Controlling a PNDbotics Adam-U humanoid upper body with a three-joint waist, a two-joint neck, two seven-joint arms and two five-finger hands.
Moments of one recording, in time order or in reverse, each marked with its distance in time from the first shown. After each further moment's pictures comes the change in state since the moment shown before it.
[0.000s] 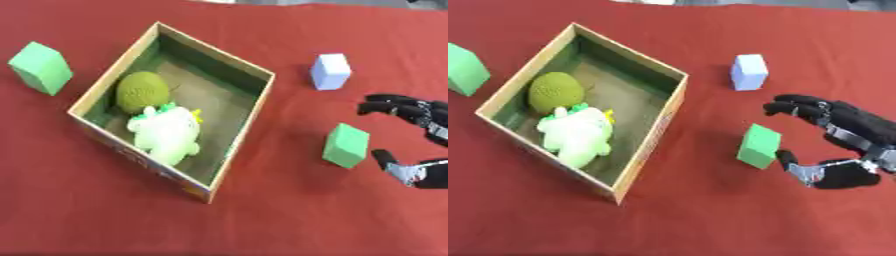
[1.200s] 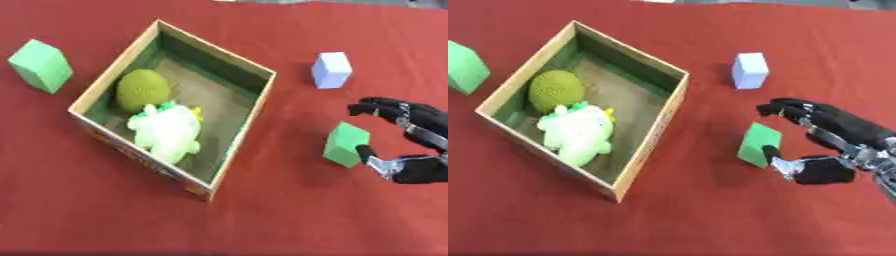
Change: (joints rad) left arm -0.001 -0.009 -0.003 0.000 0.001 0.006 -0.007; right arm -0.038 0.090 0.029 0.018 0.127 0.136 0.065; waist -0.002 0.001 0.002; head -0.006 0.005
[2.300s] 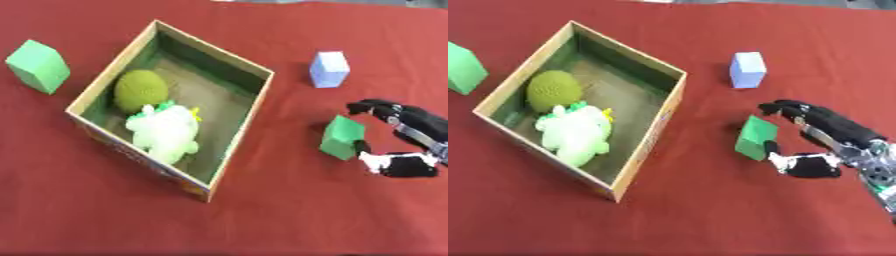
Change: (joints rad) left arm -0.001 -0.009 -0.003 0.000 0.001 0.004 -0.005; right arm -0.039 0.097 -0.010 0.101 0.053 0.024 0.007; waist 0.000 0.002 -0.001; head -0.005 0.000
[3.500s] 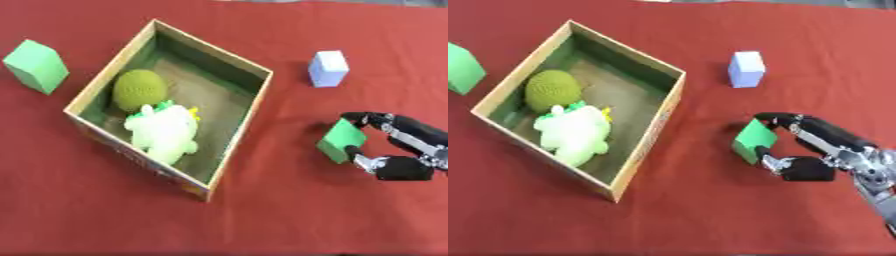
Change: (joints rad) left arm -0.001 0.000 0.000 0.000 0.000 0.002 -0.006; right arm 0.008 0.022 0.000 0.004 -0.120 0.061 0.080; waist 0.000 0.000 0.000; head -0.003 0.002
